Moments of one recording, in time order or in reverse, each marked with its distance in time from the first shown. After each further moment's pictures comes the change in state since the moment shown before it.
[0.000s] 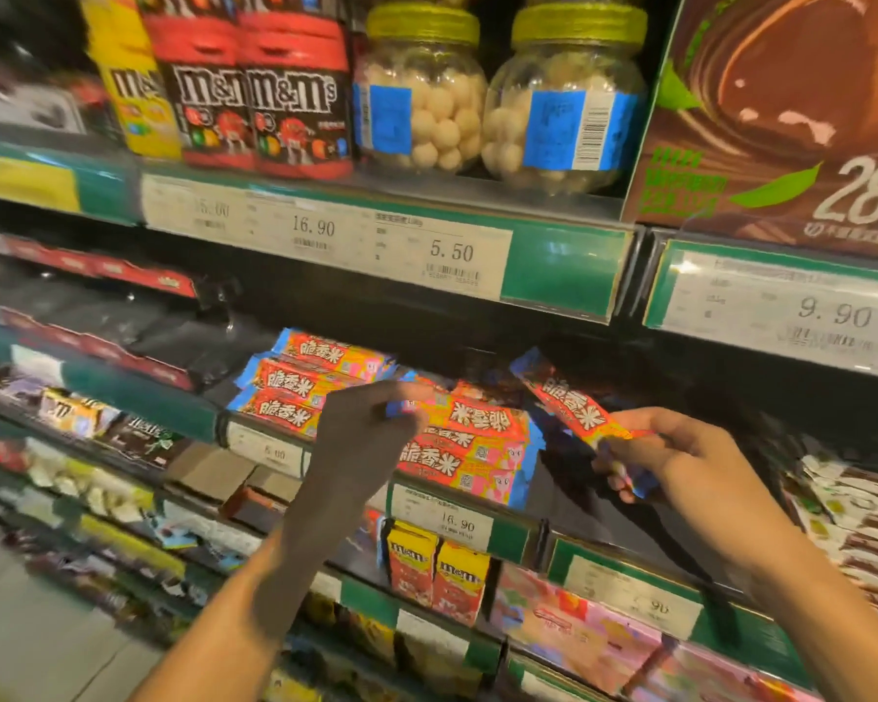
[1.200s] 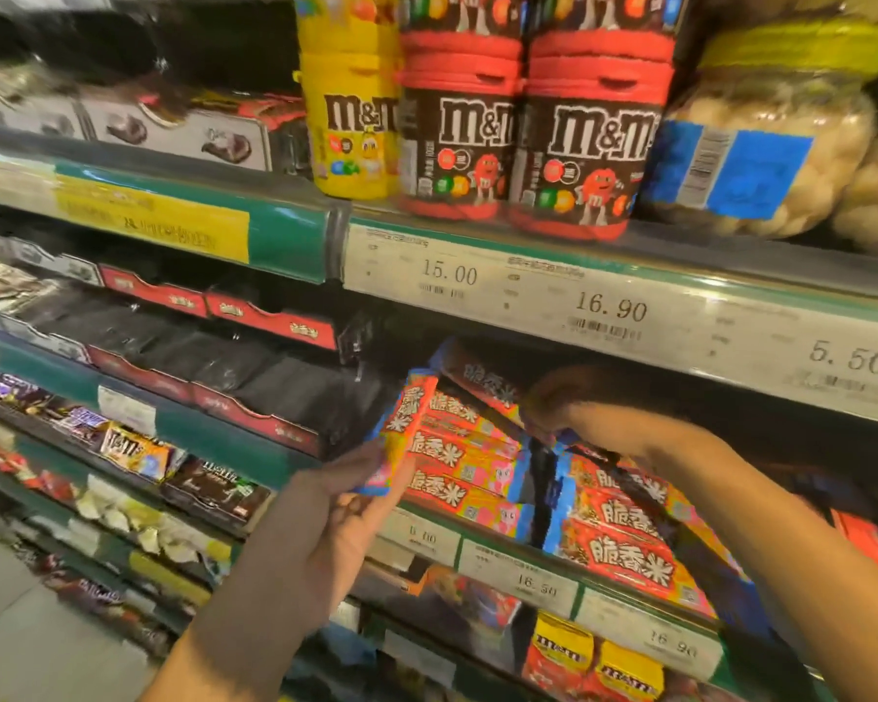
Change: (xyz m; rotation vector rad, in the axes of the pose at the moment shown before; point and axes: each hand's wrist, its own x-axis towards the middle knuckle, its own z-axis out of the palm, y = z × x) left_hand 0.040 -0.040 -0.159 -1.161 0.077 -0.581; right_hand 0.122 -0.085 0.200 -0.477 -0.318 -0.125
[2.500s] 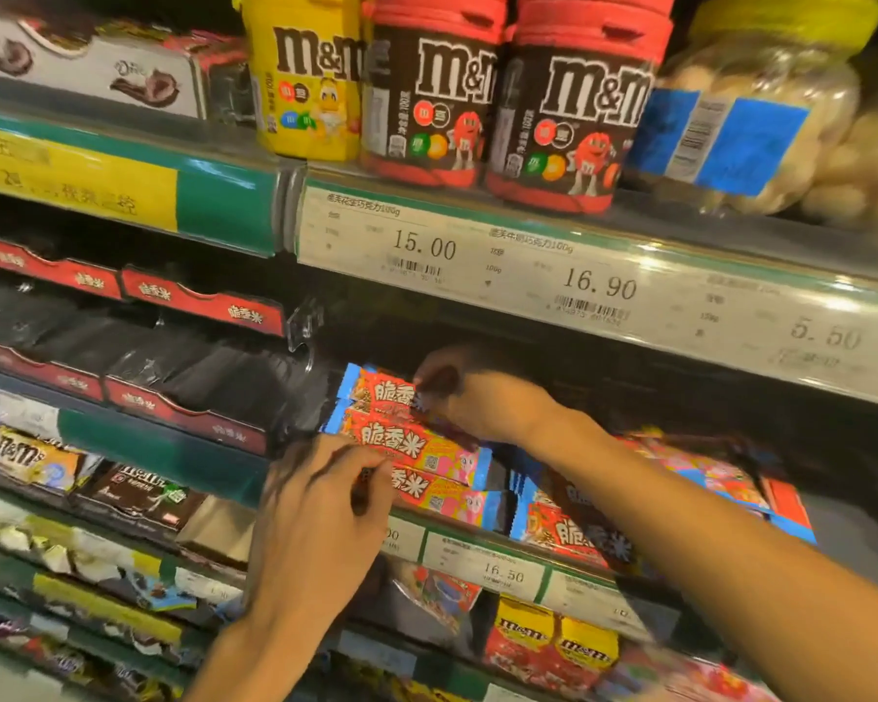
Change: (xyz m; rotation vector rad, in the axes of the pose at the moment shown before) left_hand 0.040 -0.027 -0.037 1.748 0.051 1.032; right_hand 0.051 -0.008 0.051 -0.395 0.069 -0.205
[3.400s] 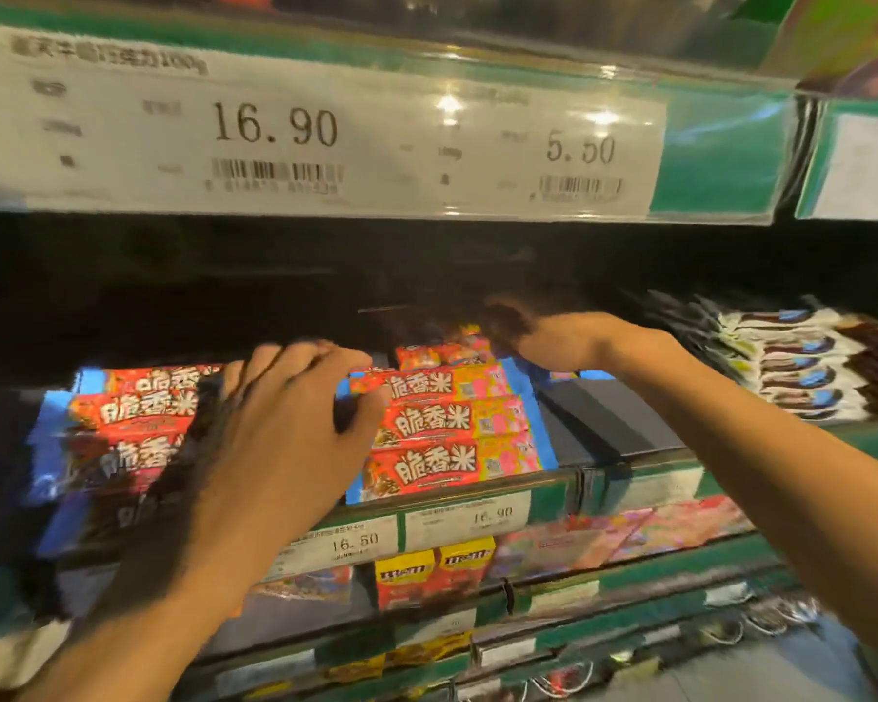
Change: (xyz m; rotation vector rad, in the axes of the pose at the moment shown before) left_hand 0.054 0.083 0.062 0.011 -0.313 0.426; right_hand -0.134 0.142 -0.077 -0.093 0.004 0.565
